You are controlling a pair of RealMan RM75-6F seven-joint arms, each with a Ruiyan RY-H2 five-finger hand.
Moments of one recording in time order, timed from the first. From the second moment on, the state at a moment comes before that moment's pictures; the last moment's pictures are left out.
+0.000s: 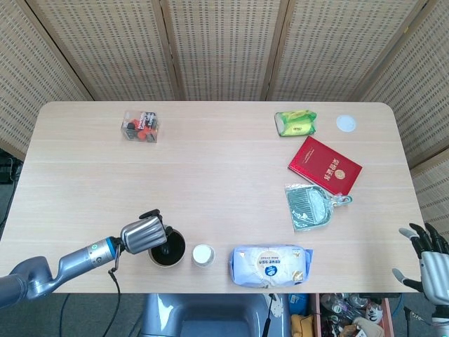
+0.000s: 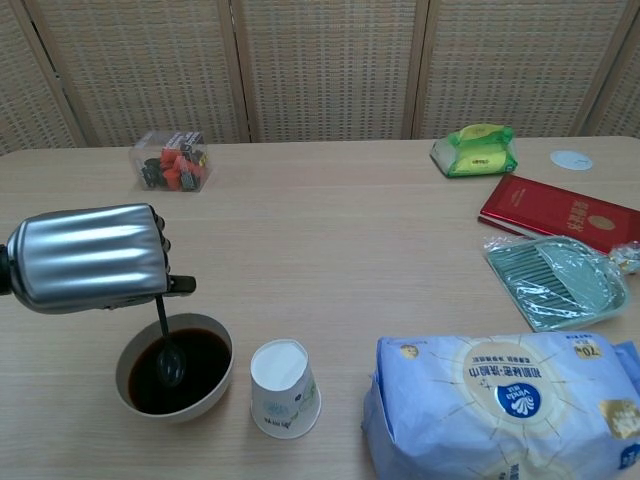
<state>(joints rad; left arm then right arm) -0.75 -1.50 0.16 -1.12 2.02 1.18 0.55 -0.03 -1.12 0.03 -1.57 -1.47 1.52 0.01</state>
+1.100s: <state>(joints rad) -0.78 -1.53 0.13 -1.12 1.99 1.11 0.64 -0.05 -1.13 0.03 -1.55 -1.47 1.52 0.04</state>
